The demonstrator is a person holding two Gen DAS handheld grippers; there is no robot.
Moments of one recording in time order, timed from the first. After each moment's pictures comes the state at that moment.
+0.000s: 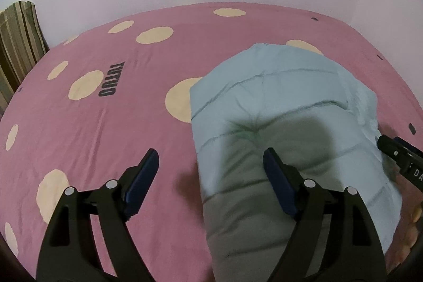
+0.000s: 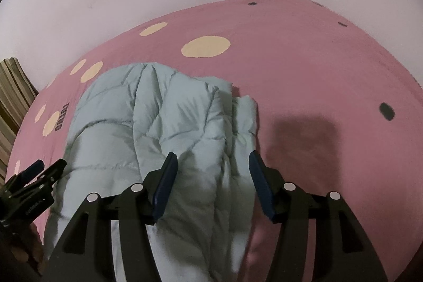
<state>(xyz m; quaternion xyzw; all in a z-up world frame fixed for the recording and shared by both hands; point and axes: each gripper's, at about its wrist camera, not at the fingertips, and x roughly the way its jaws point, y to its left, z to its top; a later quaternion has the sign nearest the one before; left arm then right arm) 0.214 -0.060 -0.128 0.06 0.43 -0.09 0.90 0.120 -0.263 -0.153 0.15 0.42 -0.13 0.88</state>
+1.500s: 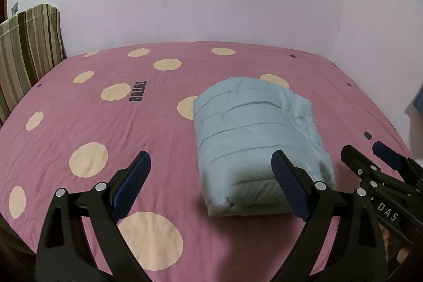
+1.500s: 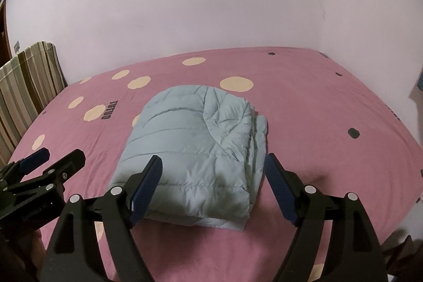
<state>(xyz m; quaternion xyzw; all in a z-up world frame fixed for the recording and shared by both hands) 0.070 -0.035 -0.042 0.01 0.35 -0.10 0.93 0.005 -0.180 -0.072 0.08 0.33 -0.10 0.93</state>
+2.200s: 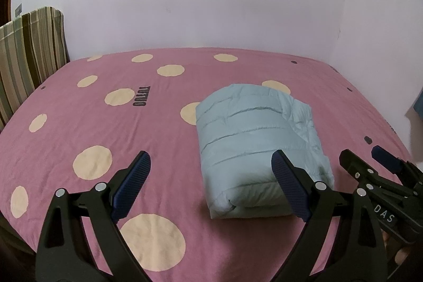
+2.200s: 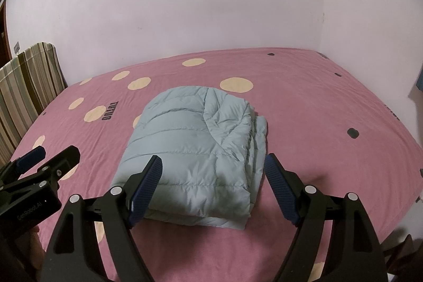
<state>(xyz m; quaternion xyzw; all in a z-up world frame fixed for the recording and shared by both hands) 0.063 -0.030 -0.036 0.01 0.34 -0.09 0.94 0.003 -0.178 -0.072 0.08 0.33 -0.10 0.93</state>
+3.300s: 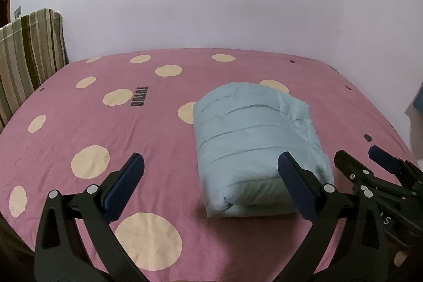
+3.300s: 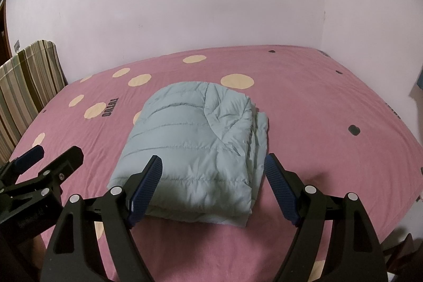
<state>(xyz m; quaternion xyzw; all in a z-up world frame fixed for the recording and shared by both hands) 0.060 -0.033 -0.041 0.01 0.33 -0.10 0.94 0.003 -0.174 -0.075 0.08 0.34 -0.10 0.93</state>
